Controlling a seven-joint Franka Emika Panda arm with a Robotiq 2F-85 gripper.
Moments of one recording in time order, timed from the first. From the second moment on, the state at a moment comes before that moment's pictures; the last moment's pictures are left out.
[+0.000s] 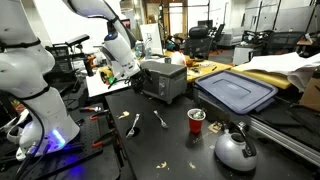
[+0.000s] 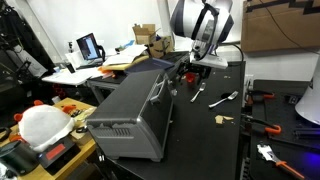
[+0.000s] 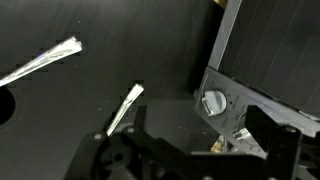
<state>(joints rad) -0.26 0.05 0.51 -2.65 1.61 3.22 -0.36</state>
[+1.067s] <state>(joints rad) -0.10 -0.13 0.16 -2.76 0.39 3.07 -0.06</state>
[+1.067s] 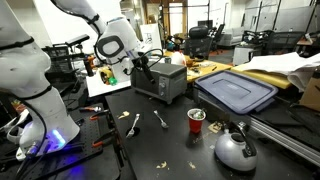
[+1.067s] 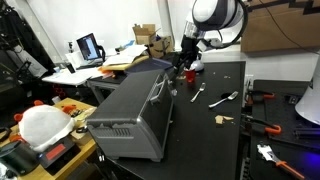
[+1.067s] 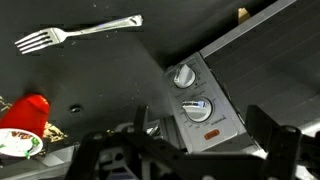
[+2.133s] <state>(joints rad) -0.23 -0.20 0.28 -2.66 -0.27 2.79 0.14</state>
